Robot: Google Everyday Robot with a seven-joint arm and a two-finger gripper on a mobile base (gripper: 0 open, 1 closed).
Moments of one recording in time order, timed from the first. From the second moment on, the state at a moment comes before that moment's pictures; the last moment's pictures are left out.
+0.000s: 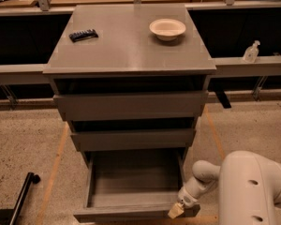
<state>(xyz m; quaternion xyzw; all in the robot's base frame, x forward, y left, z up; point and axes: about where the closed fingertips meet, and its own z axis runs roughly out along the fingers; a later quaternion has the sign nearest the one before) 0.430 -0.156 0.225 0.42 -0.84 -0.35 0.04</state>
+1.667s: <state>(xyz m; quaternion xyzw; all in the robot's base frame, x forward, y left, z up) 0.422 -0.162 0.188 0.40 -0.84 -0.35 0.08</state>
